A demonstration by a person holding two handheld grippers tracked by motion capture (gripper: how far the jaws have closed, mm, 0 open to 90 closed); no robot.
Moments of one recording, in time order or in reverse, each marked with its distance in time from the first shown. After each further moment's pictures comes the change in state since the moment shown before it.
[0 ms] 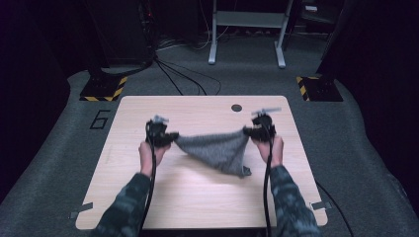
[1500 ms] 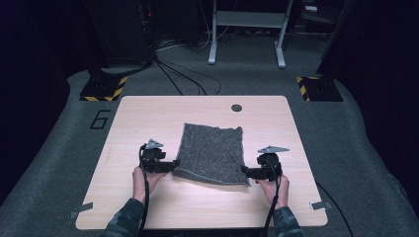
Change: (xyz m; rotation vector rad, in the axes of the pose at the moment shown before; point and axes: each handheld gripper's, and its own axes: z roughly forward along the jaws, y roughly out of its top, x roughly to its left) left arm -0.031 -0.108 -0.024 0.110 -0.064 0.002; right arm 0.040 -0.126 -0.028 0.028 0.026 0.075
